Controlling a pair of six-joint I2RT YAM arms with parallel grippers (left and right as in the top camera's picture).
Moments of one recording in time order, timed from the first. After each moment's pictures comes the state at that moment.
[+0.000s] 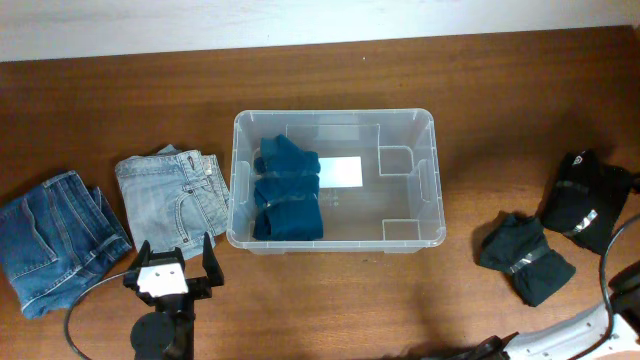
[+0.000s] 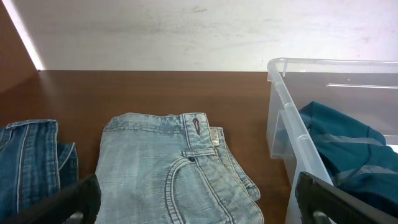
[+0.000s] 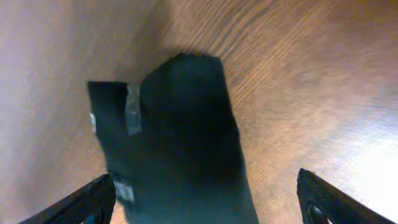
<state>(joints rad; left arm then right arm) -0.08 0.01 0.08 -0.21 -0.16 -0.02 -1.02 2.03 1.59 -0.83 -0.42 -0.11</state>
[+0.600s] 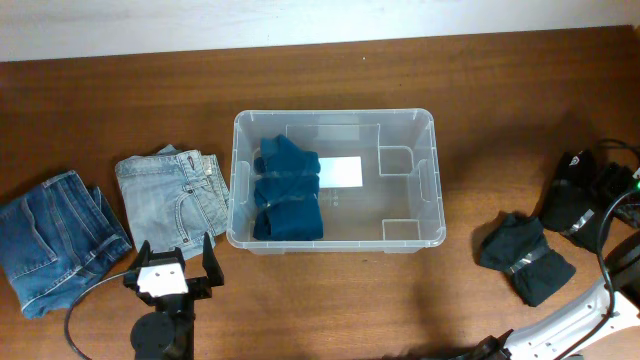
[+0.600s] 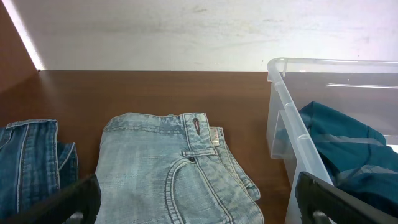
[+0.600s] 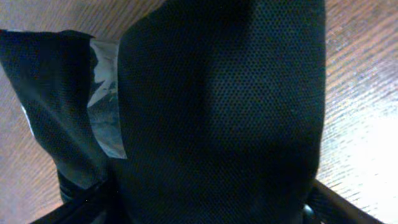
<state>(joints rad) -0.08 0.01 0.08 -0.21 -0.16 -0.02 -0.91 2.17 1.60 -0.85 -0.34 -0.13</state>
